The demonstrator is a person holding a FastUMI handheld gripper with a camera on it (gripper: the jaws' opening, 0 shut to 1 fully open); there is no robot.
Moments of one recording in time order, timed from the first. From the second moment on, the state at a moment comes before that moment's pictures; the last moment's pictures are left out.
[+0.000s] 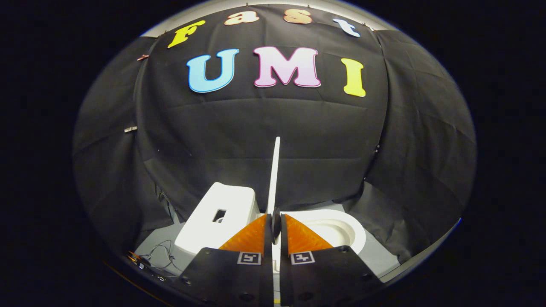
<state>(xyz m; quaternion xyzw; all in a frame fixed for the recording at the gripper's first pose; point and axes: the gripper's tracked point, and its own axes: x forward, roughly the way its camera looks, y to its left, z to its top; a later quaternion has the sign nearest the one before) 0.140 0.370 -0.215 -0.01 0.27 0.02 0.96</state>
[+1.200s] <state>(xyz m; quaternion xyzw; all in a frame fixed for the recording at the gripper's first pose) 0.125 0.489 -0.222 -0.18 0.20 0.05 0.96</state>
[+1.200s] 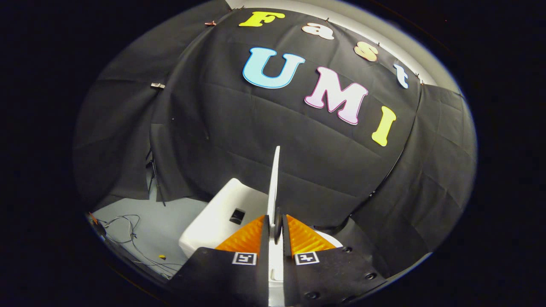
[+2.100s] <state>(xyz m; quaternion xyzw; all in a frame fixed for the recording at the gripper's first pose) 0.105 0.474 -0.149 -0.10 0.17 0.09 0.98</state>
